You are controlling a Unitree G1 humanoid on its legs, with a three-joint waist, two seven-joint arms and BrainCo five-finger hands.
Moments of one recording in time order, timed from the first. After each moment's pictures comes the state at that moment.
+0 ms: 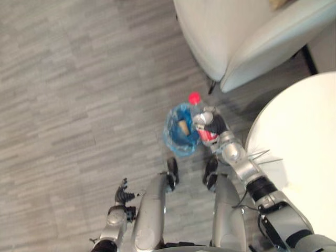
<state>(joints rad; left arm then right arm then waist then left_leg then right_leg) -0.15 0.13 0.07 0.74 -0.16 -0.20 0.24 -0.70 -0.36 0.27 0.42 -0.19 -0.14 -0.33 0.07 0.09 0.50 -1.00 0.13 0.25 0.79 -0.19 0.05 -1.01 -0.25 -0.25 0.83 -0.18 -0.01</state>
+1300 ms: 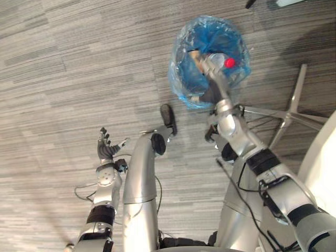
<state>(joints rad) -0.22 0.17 0.12 0.55 -0.22 -0.23 0.29 -0.80 -0.32 0.45 0.64 -0.56 -0.08 -0.37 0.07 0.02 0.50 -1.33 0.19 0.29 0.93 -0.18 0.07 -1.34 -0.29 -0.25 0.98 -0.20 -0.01</state>
